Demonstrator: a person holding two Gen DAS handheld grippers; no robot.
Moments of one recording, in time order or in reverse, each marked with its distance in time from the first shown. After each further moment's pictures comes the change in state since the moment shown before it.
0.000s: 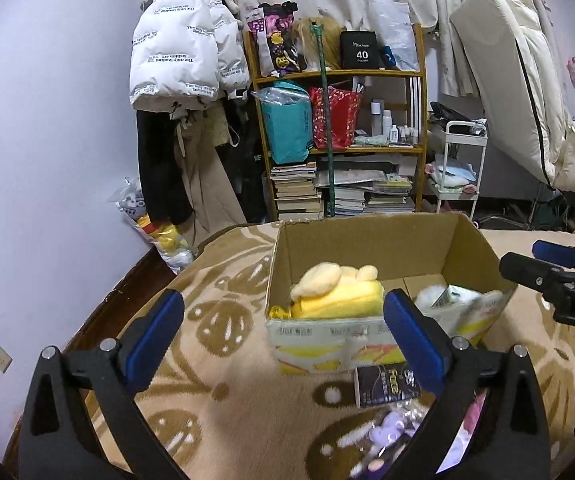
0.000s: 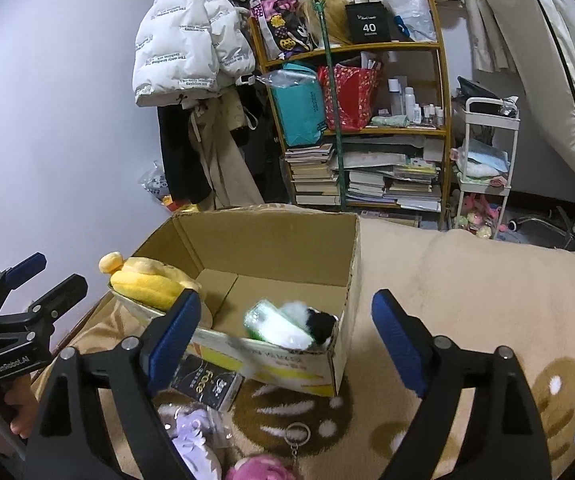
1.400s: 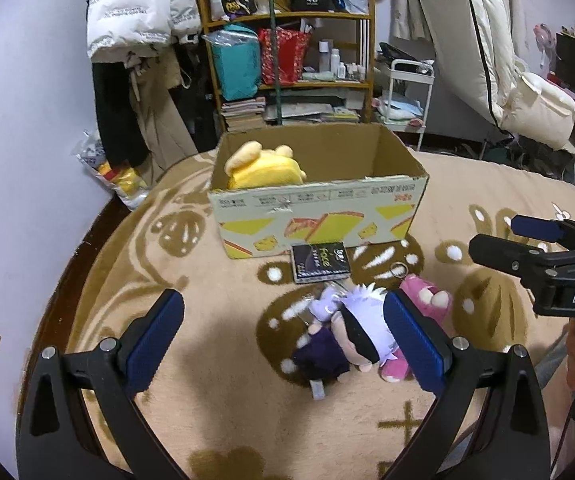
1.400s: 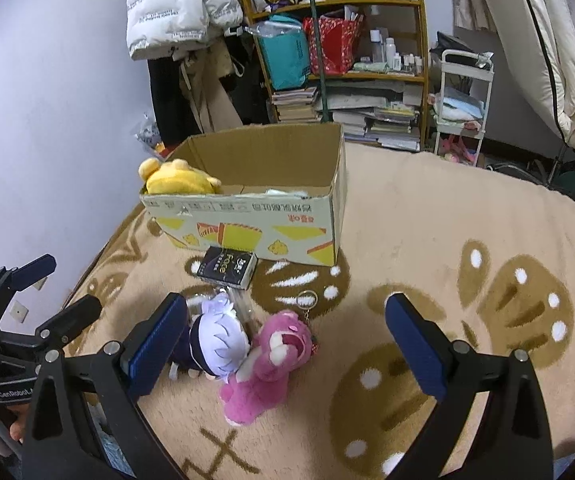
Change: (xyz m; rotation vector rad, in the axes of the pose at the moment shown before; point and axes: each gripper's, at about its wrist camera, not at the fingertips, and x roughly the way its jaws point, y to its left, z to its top) left arm -0.063 -0.020 -0.047 0.053 0.241 -0.176; right arm -0.068 0.024 -0.052 0.041 0.222 -0.060
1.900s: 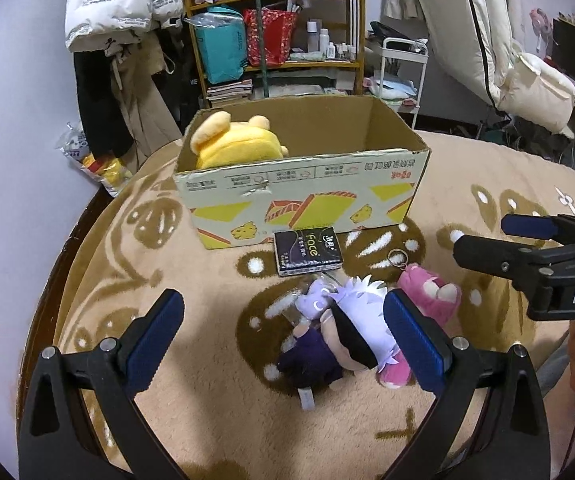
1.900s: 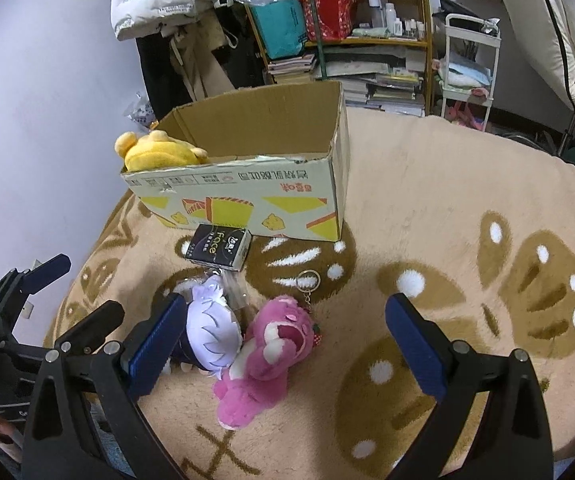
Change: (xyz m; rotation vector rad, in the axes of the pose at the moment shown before) left arm 0.038 -0.015 -0.002 0.031 0.054 -0.021; right arm 0.035 -0.006 0.001 0.032 0.104 0.012
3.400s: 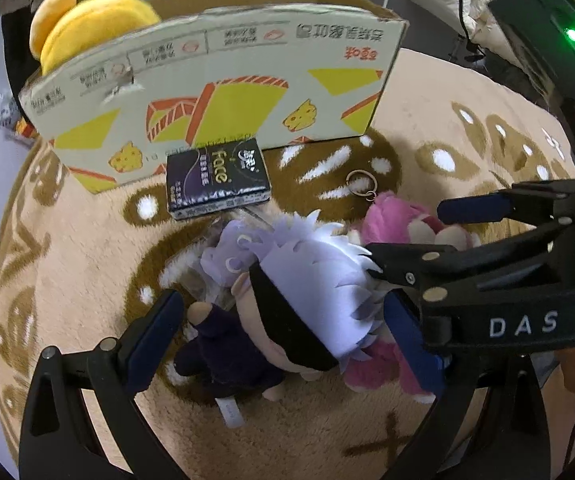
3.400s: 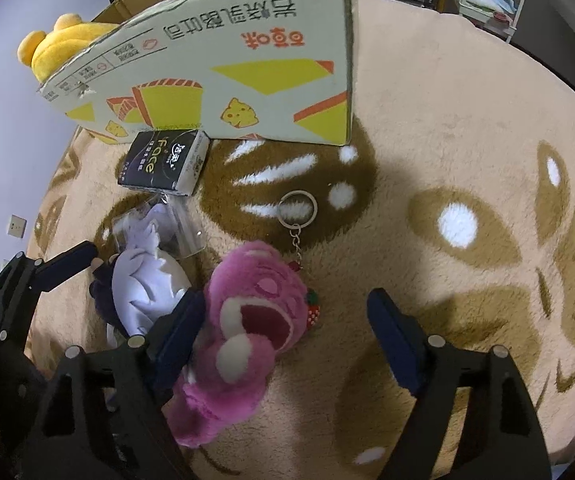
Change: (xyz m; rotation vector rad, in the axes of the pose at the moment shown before) left arm 0.092 -0.038 -0.025 0.049 0.258 -0.176; right arm 0.096 -0.009 -0.012 0.004 0.346 -0.043
